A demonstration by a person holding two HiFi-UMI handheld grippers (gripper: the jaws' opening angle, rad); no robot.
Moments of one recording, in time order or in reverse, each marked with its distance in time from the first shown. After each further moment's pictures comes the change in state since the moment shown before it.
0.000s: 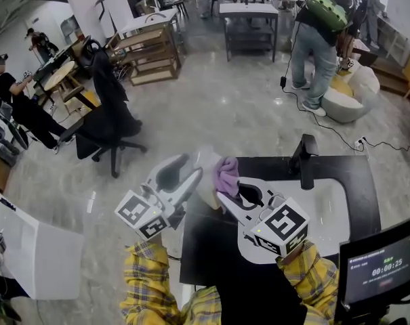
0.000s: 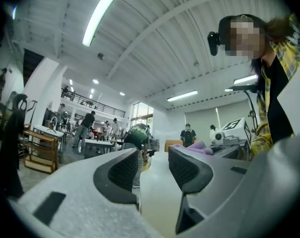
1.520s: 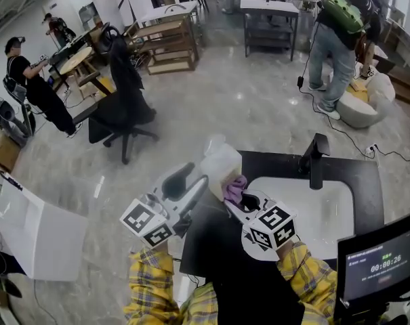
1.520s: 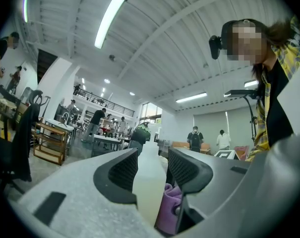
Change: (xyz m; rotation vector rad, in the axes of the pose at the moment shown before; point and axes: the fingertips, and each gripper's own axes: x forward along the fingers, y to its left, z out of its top) left arm -0.046 -0.024 -0.006 -0.078 -0.001 0.102; right arm 0.019 0.018 -0.110 0.161 0.191 0.042
